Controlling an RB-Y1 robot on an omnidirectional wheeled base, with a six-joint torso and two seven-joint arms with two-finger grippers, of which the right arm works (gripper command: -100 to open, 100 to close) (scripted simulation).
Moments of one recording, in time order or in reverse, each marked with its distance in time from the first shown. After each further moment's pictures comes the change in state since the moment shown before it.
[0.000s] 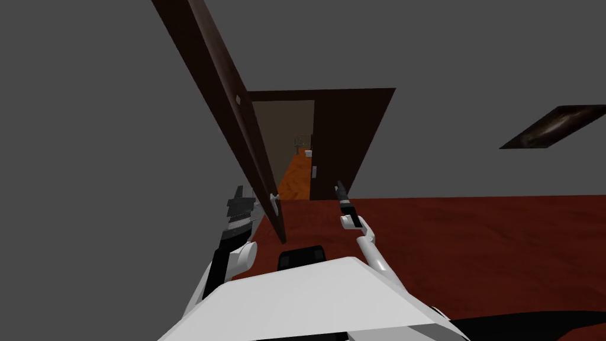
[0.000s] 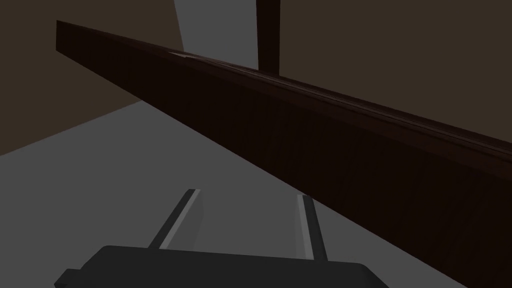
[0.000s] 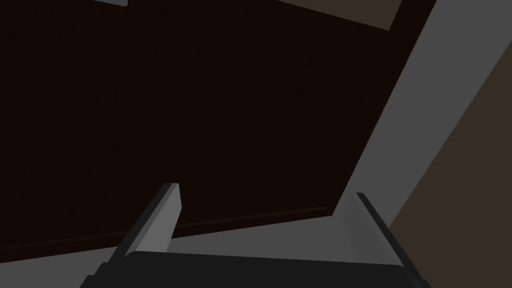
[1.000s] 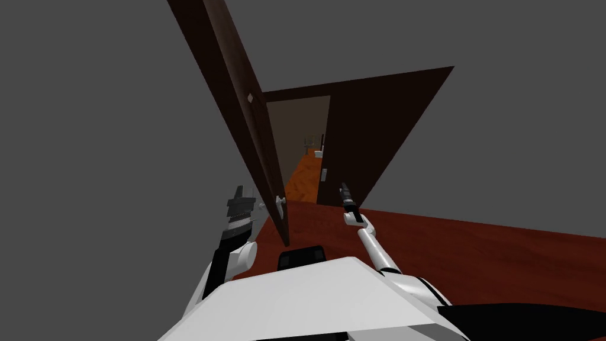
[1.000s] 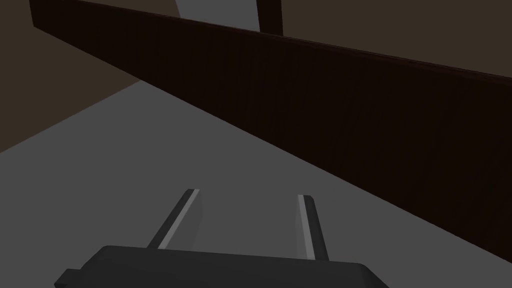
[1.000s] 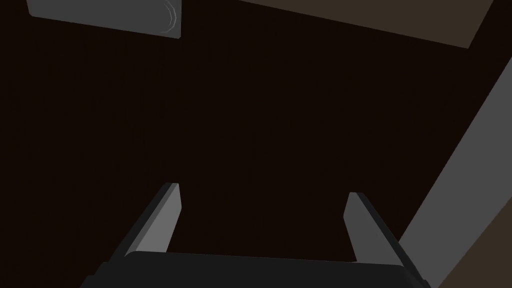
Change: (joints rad) arm -0.145 -0.076 -0.078 0.326 -0.057 -0.020 -0.017
